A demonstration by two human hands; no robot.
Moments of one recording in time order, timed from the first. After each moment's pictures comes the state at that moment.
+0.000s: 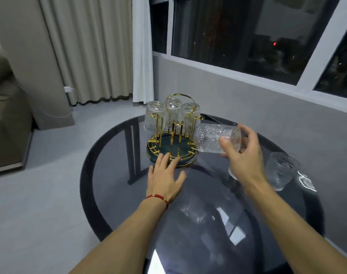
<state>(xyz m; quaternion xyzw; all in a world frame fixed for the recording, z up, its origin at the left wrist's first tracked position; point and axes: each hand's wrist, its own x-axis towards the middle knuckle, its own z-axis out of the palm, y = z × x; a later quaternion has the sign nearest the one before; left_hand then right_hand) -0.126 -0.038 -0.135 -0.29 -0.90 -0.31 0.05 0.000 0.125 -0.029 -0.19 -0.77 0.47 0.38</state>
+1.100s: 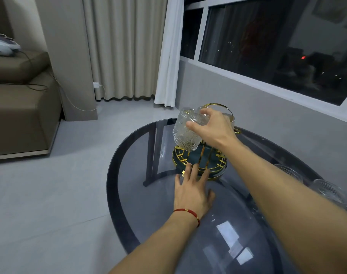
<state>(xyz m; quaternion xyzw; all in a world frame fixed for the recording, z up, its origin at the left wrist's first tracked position) -0.126 -0.036 -0.139 -0.31 -0.91 -0.27 0.11 -0.164 0.052 0.032 -0.11 -0.93 0.25 0.25</state>
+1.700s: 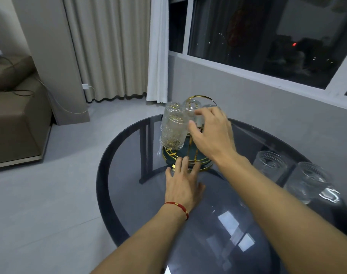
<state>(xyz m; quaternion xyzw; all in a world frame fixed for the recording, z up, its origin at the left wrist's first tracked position) -0.121 -0.036 -0.132 -0.32 -0.91 -0.21 0.14 -0.111 0.054 0.014 -0.11 -0.92 0.17 0.32</state>
